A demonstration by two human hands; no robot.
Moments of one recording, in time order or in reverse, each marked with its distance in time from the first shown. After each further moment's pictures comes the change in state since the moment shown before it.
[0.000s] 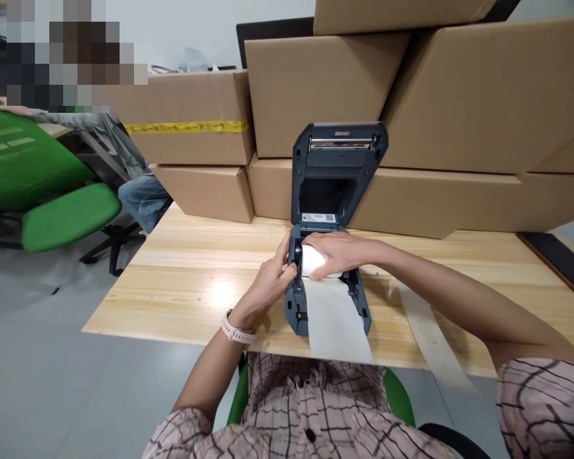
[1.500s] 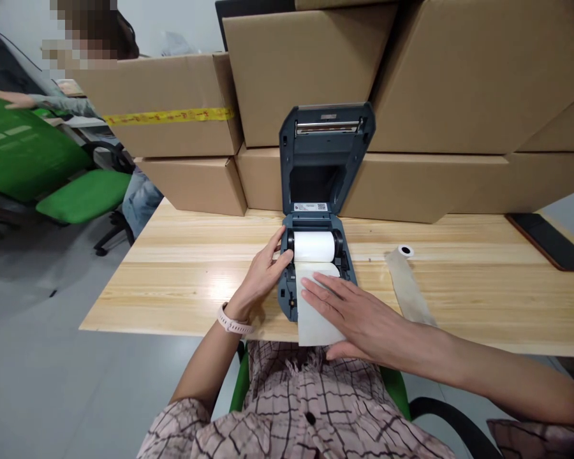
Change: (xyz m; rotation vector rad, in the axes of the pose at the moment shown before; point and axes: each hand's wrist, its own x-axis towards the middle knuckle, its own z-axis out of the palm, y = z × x) left_hand 0.003 -0.017 0.005 -0.127 0.041 0.063; right_hand -0.107 -0.059 0.104 -0.293 0.400 -0.276
